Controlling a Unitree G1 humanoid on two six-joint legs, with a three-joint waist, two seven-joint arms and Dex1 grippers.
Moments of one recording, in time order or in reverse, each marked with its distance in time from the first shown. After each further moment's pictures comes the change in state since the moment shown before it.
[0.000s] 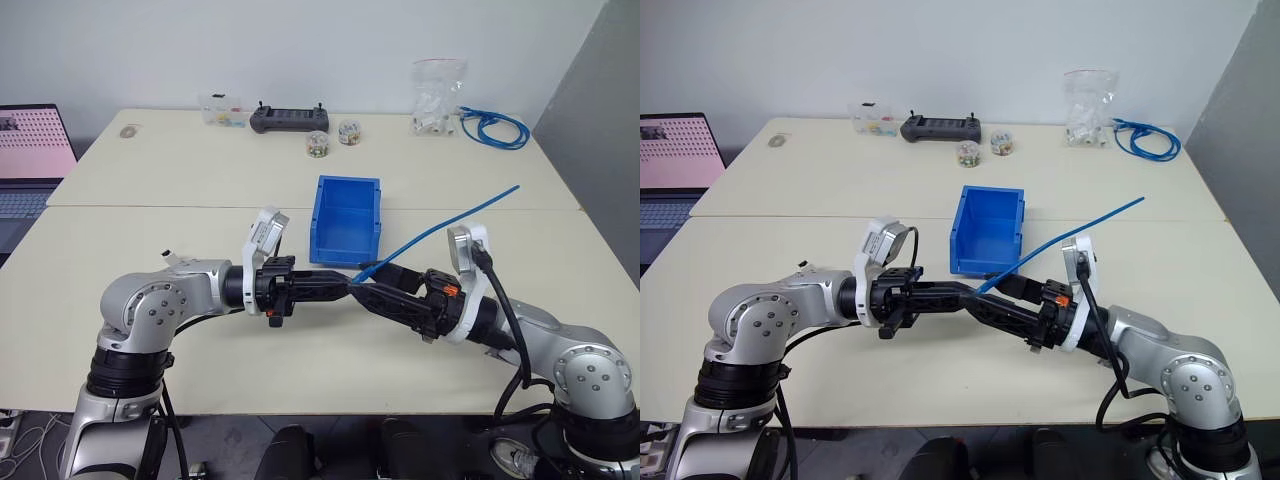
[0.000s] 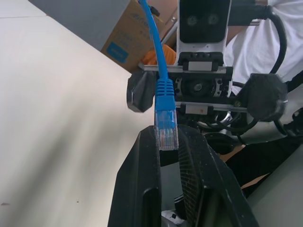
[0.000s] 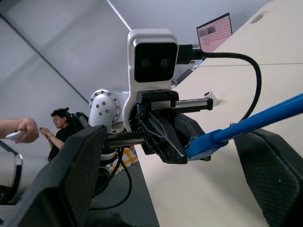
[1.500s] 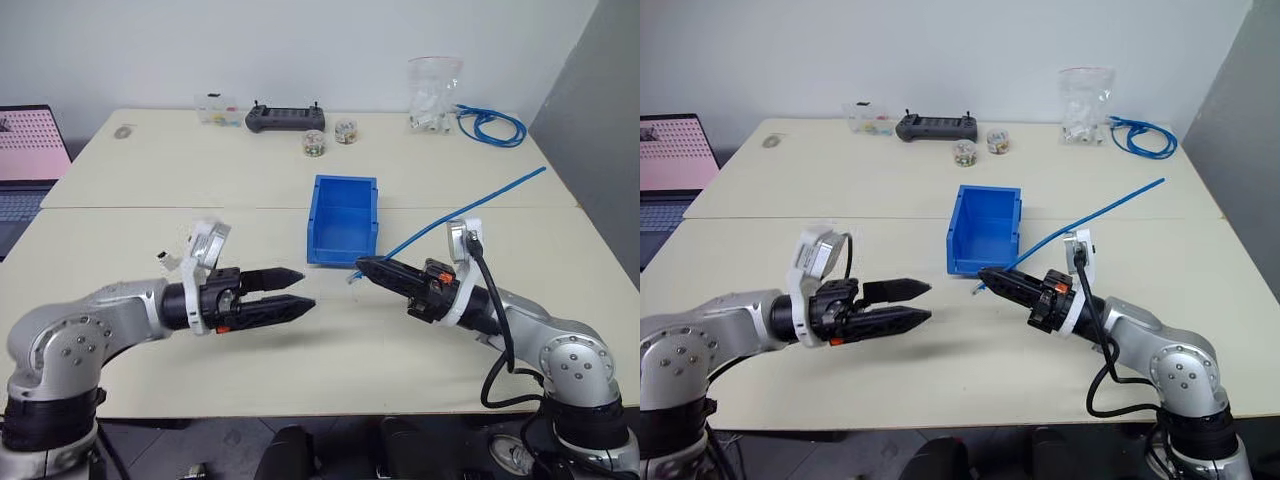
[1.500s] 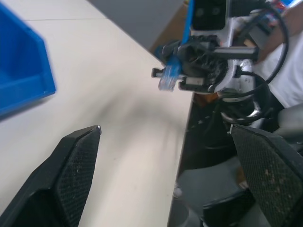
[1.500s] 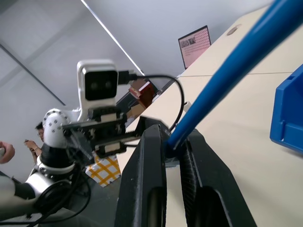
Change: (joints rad) left arm 0.337 0.131 0.262 -0.222 -0.103 -0.026 0.248; right arm -0.030 0.035 -0.001 0.098 -0.125 -0.055 0.033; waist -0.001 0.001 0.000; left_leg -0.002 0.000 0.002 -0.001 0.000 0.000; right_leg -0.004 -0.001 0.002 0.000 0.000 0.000
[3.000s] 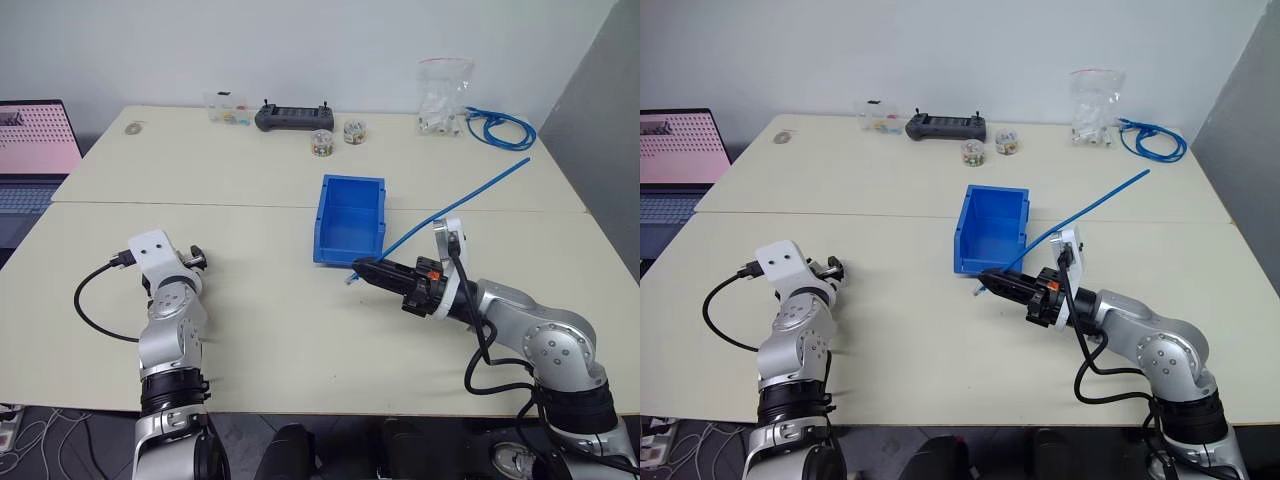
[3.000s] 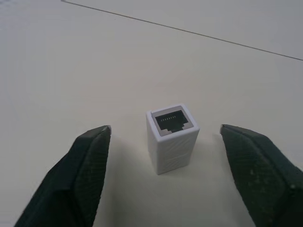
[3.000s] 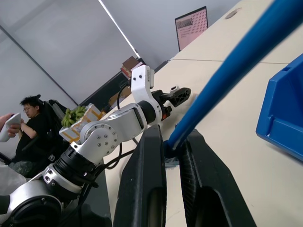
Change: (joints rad) left arm -0.234 -0.476 0.080 0.646 0.924 -0.672 1.000; right arm -0.055 0.009 0.040 0.063 -0.177 0.025 0.118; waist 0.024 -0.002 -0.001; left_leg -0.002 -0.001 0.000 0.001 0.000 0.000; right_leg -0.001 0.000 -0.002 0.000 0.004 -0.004
